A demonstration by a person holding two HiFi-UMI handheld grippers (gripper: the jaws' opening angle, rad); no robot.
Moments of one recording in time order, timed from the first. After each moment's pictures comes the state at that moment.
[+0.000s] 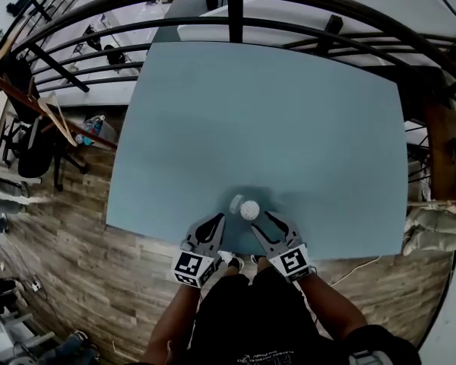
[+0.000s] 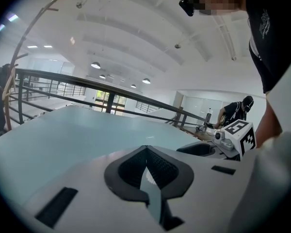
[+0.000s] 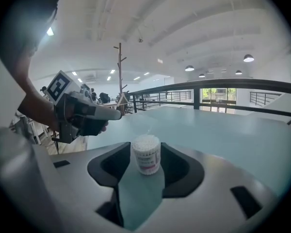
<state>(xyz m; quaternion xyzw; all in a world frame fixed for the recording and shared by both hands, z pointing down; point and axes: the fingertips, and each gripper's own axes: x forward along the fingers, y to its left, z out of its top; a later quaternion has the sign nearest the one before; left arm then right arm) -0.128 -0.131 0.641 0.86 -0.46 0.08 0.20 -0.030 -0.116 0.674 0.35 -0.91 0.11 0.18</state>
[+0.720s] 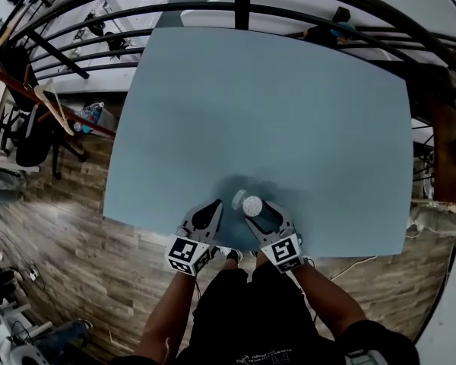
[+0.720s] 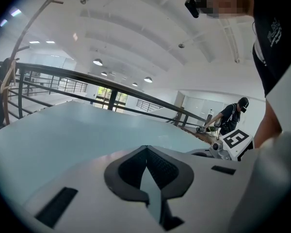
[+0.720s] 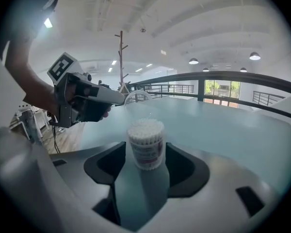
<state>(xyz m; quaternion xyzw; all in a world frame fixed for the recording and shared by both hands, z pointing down) -0.143 -0.157 0.657 0.86 -0.46 0.08 0.22 -0.048 -0.129 0.724 0.34 -0.90 0.12 0.25</state>
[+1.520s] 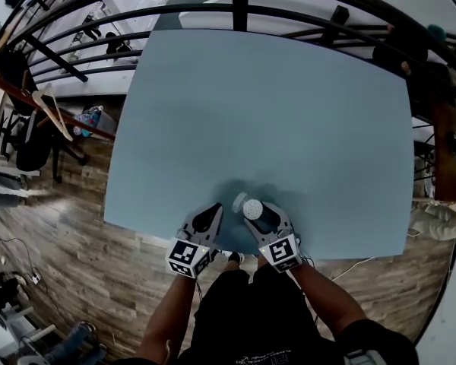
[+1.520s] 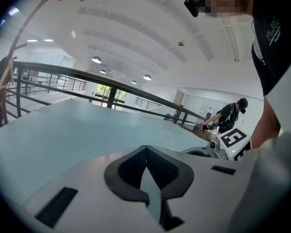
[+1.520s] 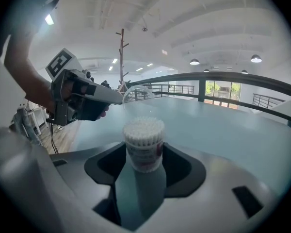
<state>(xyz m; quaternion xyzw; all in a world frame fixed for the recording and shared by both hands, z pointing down) -0.142 -0.159 0.664 0.86 -0.45 0.09 0.22 -0.053 -0.139 0.727 0.34 -0.90 0.10 0.25</state>
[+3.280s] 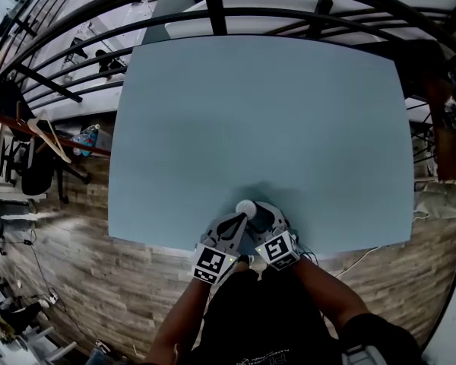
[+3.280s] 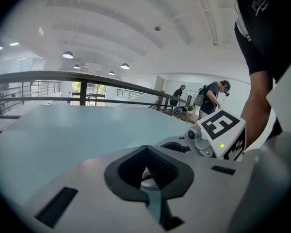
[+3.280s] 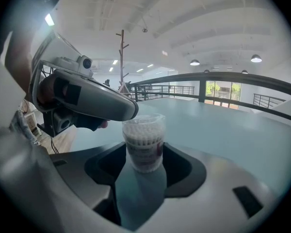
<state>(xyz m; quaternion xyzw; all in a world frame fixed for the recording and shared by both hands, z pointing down) -0.054 -0.138 0.665 0.91 -0.35 0.17 0.17 -0.056 -0.138 0.727 0.34 -0.90 0.11 0.23</state>
